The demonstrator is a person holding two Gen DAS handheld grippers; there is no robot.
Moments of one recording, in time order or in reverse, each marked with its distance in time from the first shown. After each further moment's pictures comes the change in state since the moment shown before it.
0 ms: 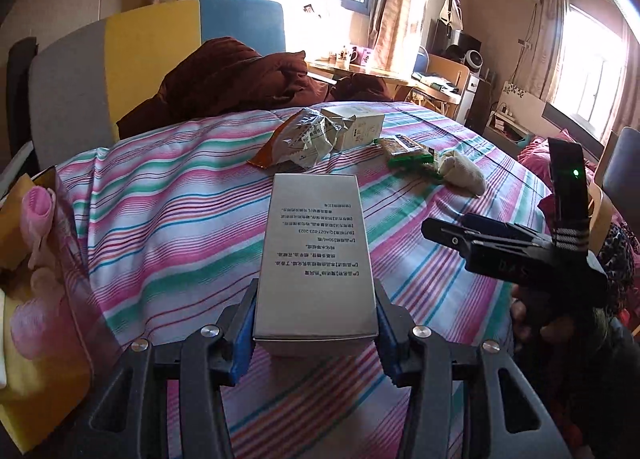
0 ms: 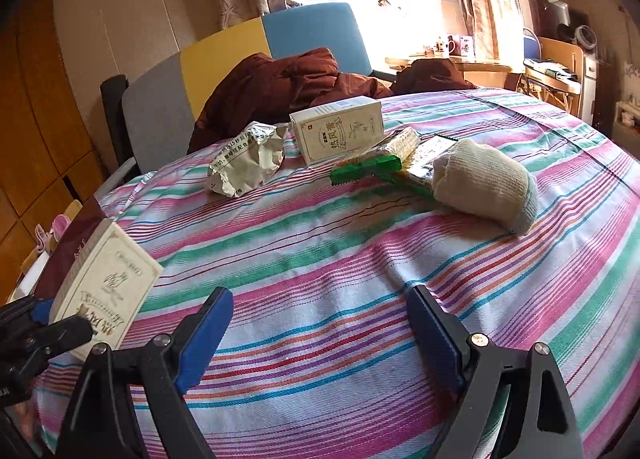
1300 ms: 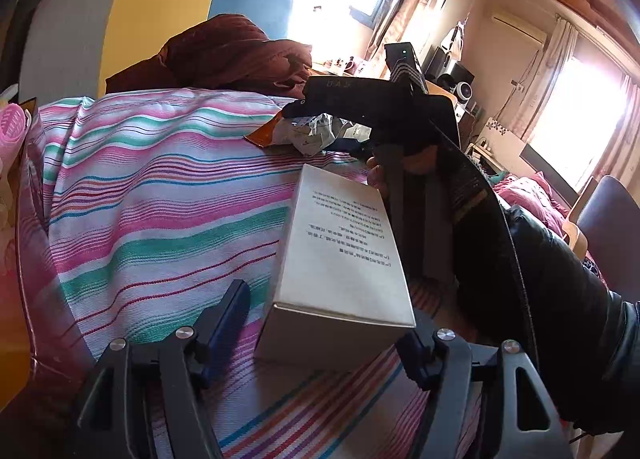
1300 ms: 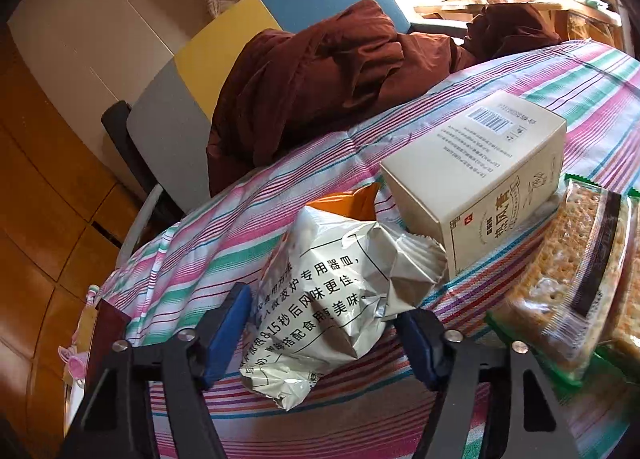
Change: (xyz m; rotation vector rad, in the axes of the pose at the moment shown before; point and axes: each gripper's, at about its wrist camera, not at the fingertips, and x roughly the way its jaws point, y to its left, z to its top) left arm 0.028 0.029 -0.014 -0.154 -0.013 -0.167; right arm 0.146 0.044 0.115 0.183 0.122 0.231
